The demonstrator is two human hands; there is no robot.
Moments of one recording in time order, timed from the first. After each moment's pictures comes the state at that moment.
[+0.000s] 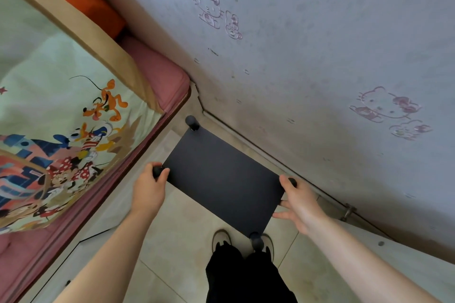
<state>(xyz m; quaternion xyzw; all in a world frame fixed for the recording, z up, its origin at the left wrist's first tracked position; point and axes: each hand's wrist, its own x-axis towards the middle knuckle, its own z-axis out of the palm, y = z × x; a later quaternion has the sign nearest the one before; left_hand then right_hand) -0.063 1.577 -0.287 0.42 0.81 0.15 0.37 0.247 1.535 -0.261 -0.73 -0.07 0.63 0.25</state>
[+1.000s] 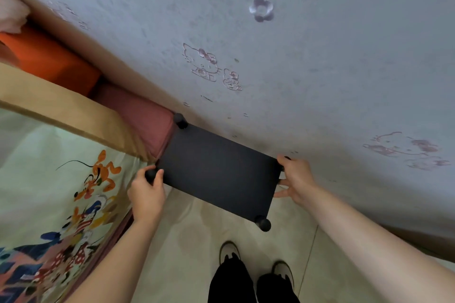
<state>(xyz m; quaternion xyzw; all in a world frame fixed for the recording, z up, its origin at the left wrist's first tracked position) -0.074 1.710 -0.296 0.48 0.79 0.24 0.30 0.222 1.676 -0.251 -0.77 -0.03 0.55 0.32</state>
